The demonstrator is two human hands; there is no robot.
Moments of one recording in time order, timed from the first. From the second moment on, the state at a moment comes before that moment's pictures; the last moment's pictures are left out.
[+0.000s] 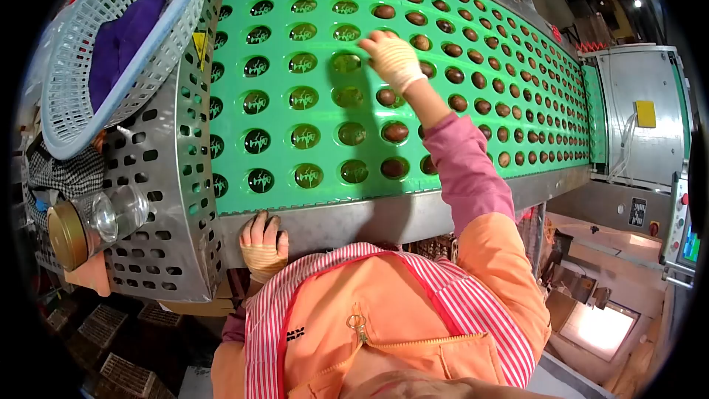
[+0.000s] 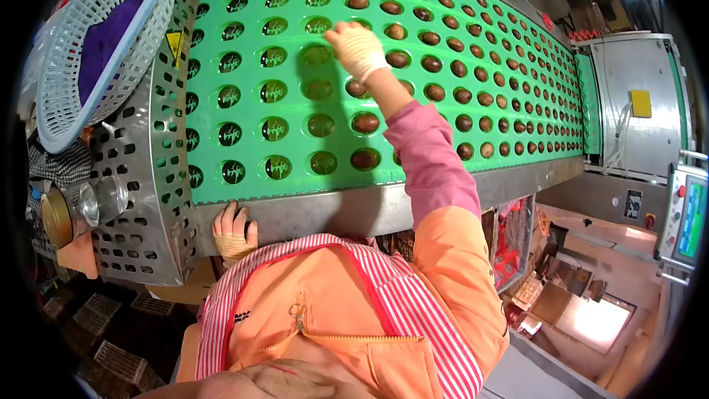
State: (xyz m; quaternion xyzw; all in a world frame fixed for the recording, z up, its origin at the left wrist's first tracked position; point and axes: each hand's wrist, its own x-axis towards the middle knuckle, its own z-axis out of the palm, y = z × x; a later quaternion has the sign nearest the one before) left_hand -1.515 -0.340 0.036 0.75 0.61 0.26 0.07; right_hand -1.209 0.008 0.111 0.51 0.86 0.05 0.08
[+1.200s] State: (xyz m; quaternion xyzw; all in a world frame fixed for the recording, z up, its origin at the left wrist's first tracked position) left_hand -1.329 -0.420 0.057 0.76 0.45 0.31 0.36; right_hand -0.830 -0.585 0.102 0.89 0.37 0.18 -0.18
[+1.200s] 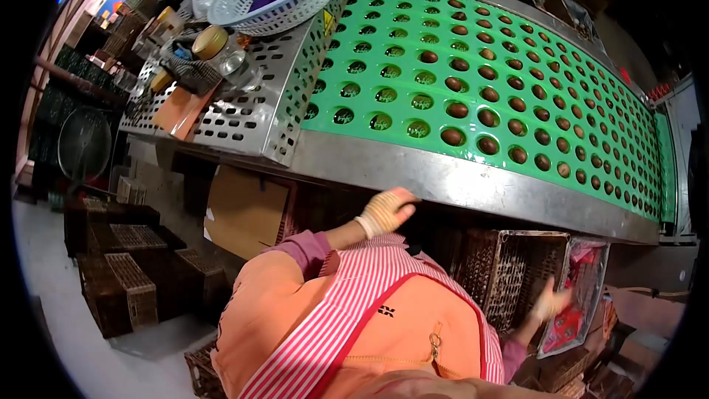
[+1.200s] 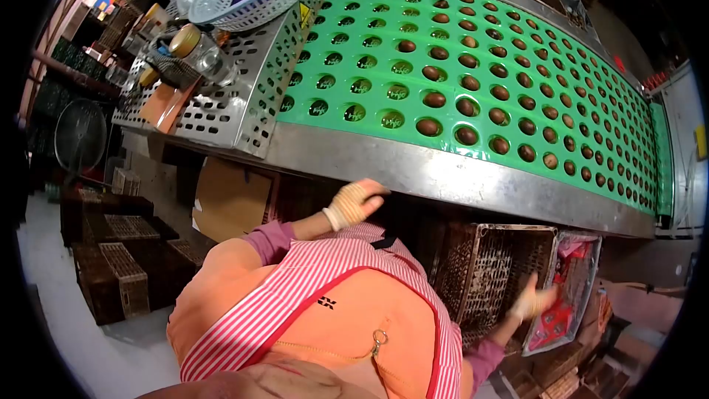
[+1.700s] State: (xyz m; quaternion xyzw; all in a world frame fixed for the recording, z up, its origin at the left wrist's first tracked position) left_hand -1.071 -0.479 0.054 0.40 0.43 0.00 0.81; right_hand -0.876 -0.859 -0.003 0.71 -0.10 -0.36 -0.60
